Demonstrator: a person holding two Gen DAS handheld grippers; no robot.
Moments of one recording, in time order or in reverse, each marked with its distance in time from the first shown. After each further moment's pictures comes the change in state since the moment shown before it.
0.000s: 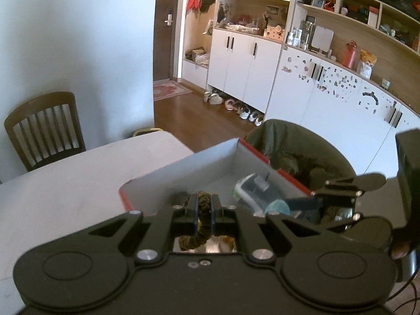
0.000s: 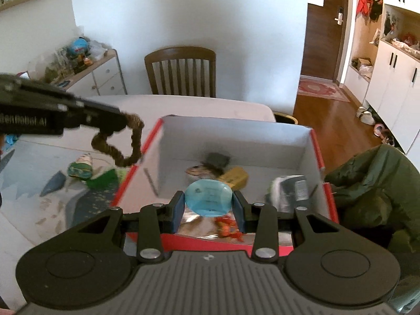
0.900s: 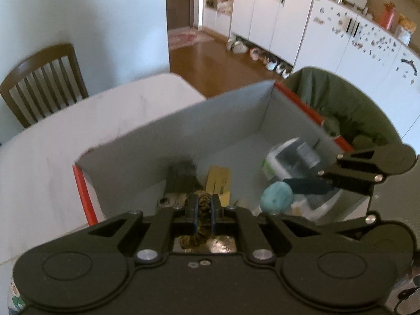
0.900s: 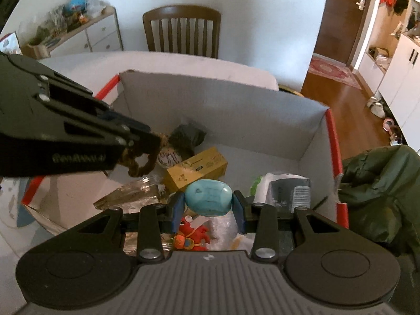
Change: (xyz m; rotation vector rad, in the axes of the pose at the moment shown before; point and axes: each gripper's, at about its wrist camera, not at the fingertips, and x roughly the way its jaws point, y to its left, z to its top) left arm 0.136 0.001 -0.015 -0.033 0.264 0.113; right arm 0.108 -0.034 0.005 -0.115 0.177 0.020
